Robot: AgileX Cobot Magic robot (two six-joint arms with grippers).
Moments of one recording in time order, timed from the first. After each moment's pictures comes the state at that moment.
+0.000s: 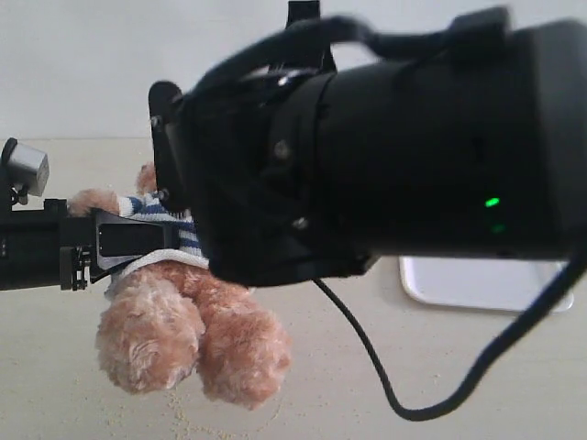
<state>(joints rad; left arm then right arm) 0.05 1.72 -0.58 -1.73 1.15 1.75 1.19 1.71 -1.28 -1.23 1.14 0.20</state>
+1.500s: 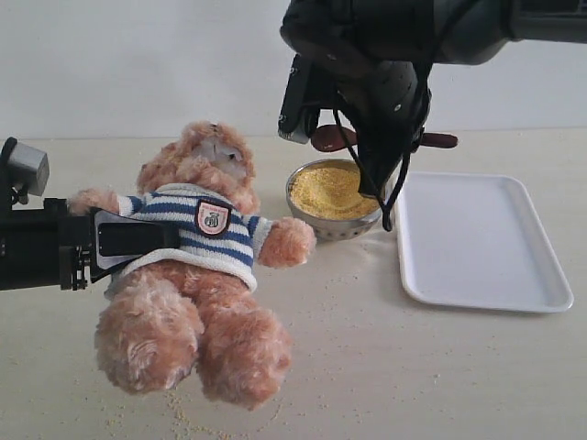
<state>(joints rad) 0.05 1.72 -0.58 -1.73 1.16 1.75 0.76 1.94 -1.63 -0.75 1.22 -0.22</state>
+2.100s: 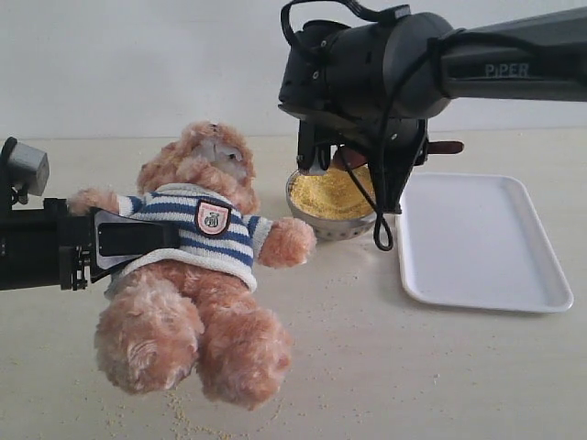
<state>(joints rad) 0.05 1.72 -0.58 -1.73 1.16 1.75 0.73 2.08 -1.63 -0.92 1.22 -0.19</state>
